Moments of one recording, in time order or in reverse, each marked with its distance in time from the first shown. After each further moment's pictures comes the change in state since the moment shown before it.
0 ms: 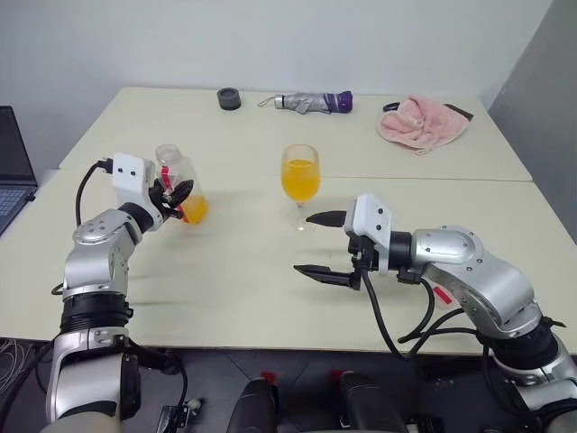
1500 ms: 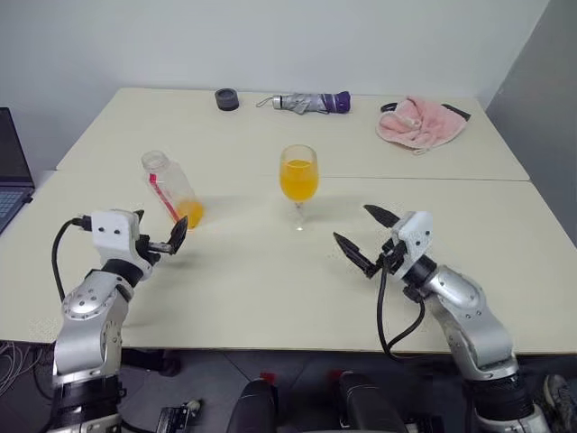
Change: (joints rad) left arm 0.486 -0.134 0.104 -0.483 -0.035 -0.070 0.200; right arm 0.425 0.280 -0.223 0.264 -0.220 -0.559 -0.310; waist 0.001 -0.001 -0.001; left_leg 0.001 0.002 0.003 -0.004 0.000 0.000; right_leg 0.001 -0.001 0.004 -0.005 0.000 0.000
